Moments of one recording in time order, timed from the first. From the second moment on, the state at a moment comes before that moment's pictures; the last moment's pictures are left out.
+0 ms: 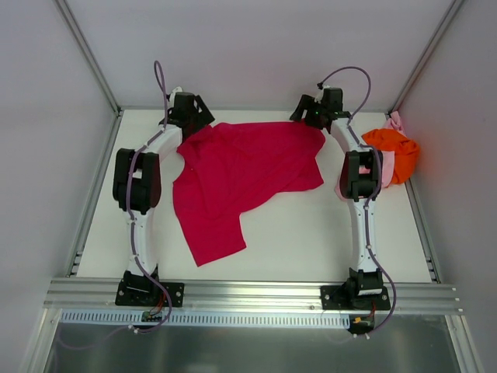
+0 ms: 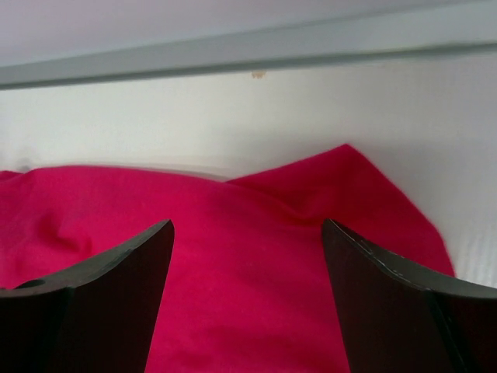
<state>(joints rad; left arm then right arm) -0.18 2.14 1.66 -0.15 -0.10 -0.68 0.11 2.61 2.33 -0.33 -0.31 0.34</state>
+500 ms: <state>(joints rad) -0.13 2.29 1.80 -0.23 -0.09 -0.78 0.11 2.61 2.29 -0.34 -0.41 0.40</state>
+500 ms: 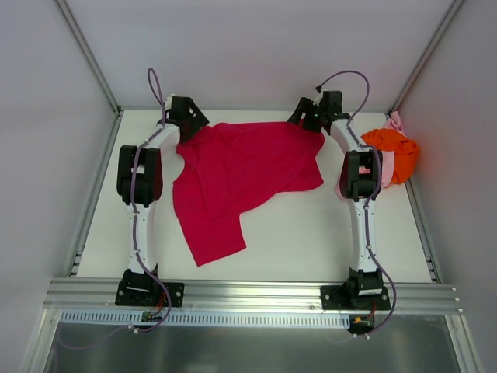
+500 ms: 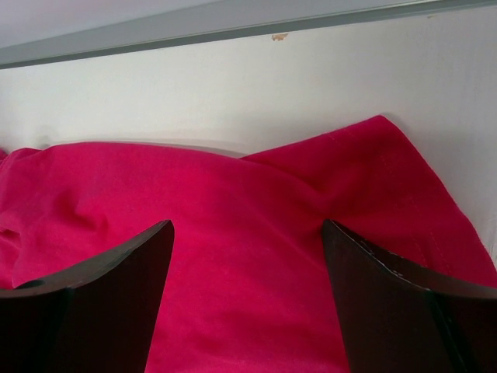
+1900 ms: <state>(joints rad) -0.15 2.31 1.73 -0.14 -0.06 -0.73 0.11 2.57 2.28 -0.41 -0.09 0.15</state>
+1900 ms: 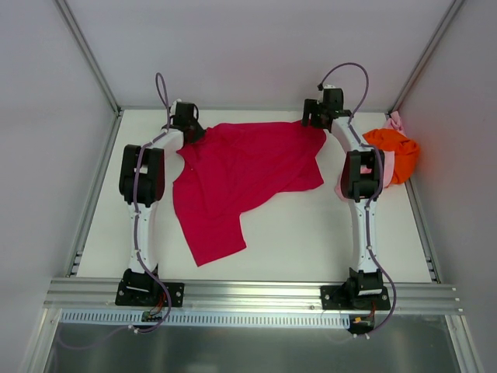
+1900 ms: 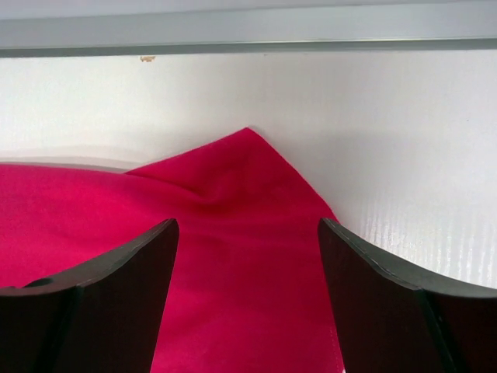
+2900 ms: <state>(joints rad) -0.16 2.25 1.63 -0.04 0.00 -0.72 0.12 2.58 2.38 -0.45 -0.20 0.22</state>
